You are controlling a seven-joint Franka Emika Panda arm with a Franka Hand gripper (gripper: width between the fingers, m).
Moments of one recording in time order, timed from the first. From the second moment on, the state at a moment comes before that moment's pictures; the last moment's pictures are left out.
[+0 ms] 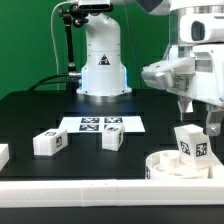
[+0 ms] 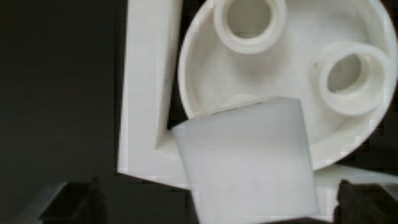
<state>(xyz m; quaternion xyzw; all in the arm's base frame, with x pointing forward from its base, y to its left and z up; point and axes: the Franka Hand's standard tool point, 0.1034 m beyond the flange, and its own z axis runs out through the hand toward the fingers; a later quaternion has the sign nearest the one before) 0.638 0.105 0.092 0.63 0.77 0.04 0.05</state>
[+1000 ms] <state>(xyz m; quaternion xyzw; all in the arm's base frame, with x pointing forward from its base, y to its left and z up) 0.633 0.102 0.078 0.58 0.81 0.02 0.05</state>
